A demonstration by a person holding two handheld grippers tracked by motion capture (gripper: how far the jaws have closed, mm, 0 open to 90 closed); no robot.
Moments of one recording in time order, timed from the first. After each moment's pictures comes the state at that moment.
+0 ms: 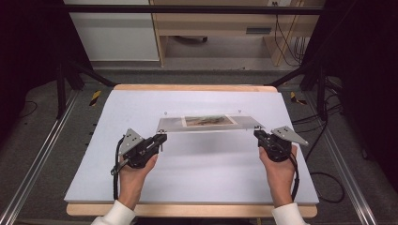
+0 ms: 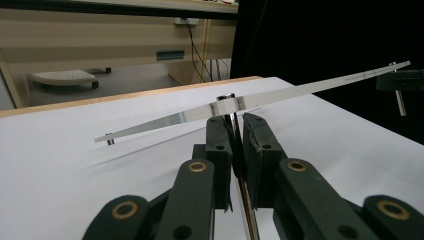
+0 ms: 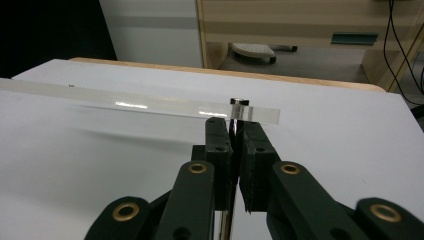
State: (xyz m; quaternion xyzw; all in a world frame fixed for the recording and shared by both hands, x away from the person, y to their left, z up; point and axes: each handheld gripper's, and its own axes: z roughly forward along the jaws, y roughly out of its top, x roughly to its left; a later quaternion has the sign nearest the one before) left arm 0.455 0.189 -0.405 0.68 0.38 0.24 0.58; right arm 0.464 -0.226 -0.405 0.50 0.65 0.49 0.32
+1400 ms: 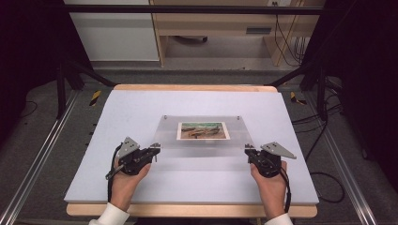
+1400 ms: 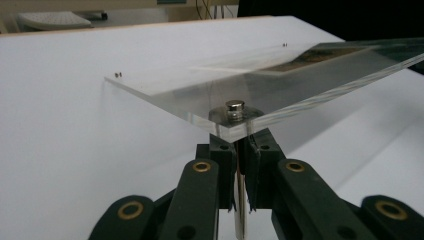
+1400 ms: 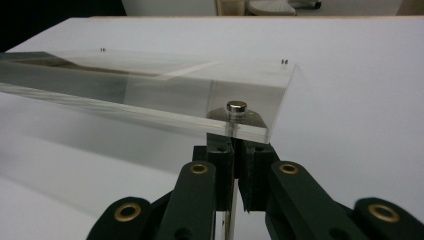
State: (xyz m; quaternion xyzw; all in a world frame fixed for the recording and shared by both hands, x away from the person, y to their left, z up) left arm 0.454 0.212 -0.446 0.73 0.41 0.20 0.51; right arm 0.438 -0.207 -0.444 0.52 0.67 0.47 0.25
